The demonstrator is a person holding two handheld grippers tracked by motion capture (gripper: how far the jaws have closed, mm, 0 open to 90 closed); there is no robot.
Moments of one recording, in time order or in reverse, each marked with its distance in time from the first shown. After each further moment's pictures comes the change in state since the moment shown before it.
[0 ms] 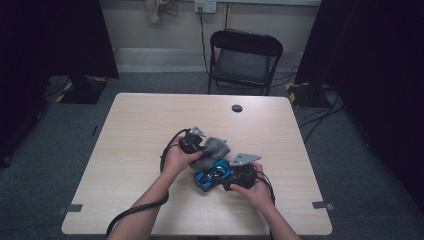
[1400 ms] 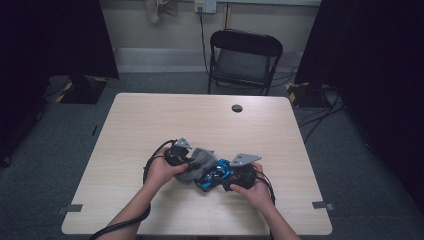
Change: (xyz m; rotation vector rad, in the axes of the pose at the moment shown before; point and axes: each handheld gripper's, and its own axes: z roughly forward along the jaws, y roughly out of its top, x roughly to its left) left arm -0.002 -0.047 -0.044 0.040 -0.023 -0.013; right arm 0.001 -0.001 0.000 -0.004 0.002 0.000
